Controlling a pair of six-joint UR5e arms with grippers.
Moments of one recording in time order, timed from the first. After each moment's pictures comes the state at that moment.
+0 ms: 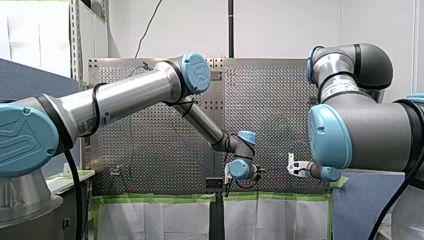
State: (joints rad) left arm -0.80 -2.73 -1.07 -2.76 -1.86 -1.68; right arm 1.57 -0.52 1.46 -0.80 0.98 1.60
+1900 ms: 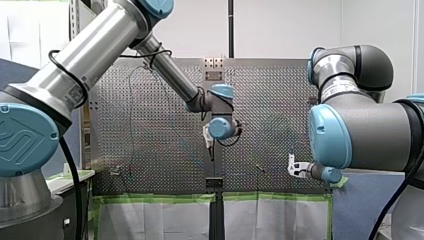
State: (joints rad) left arm -0.79 -2.20 -1.60 -2.50 -2.00 -1.79; right arm 1.57 -0.51 1.46 -0.82 0.95 1.62
